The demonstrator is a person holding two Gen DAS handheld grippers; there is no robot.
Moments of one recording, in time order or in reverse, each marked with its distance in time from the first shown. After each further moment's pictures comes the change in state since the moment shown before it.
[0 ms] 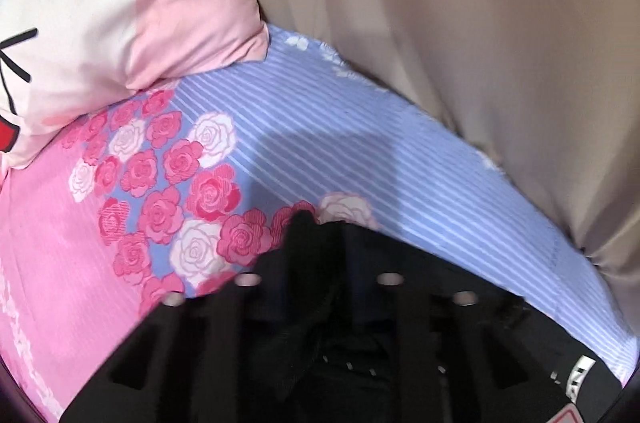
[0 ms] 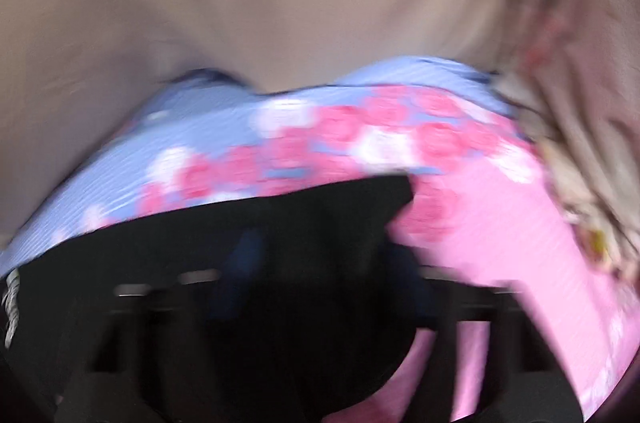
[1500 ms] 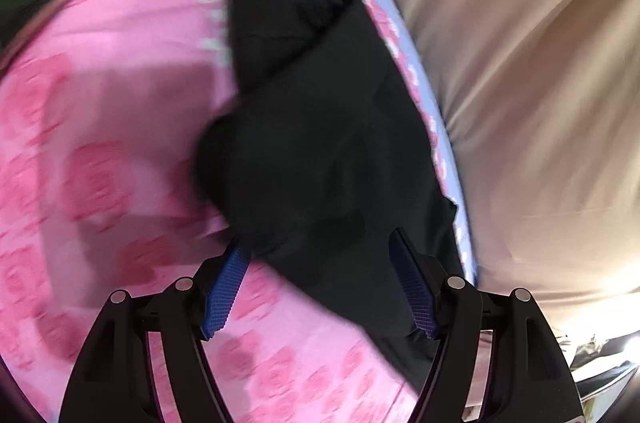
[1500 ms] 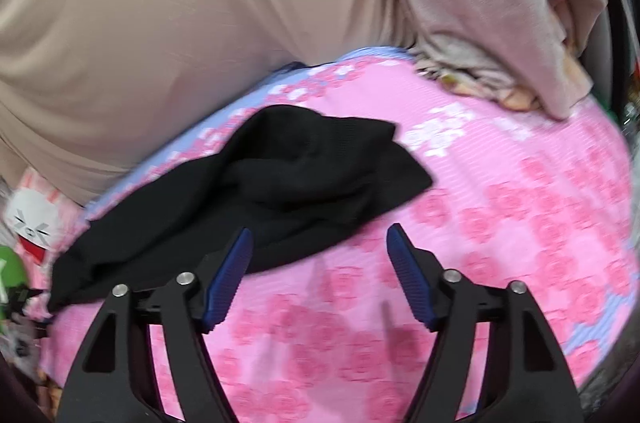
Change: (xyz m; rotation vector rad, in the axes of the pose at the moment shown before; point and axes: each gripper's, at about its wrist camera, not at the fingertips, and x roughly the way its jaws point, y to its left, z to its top) left arm -0.154 0.182 -0.282 -0.449 0.175 -0.651; right arm -0.258 -0.076 -0.254 0.054 -0.191 0.248
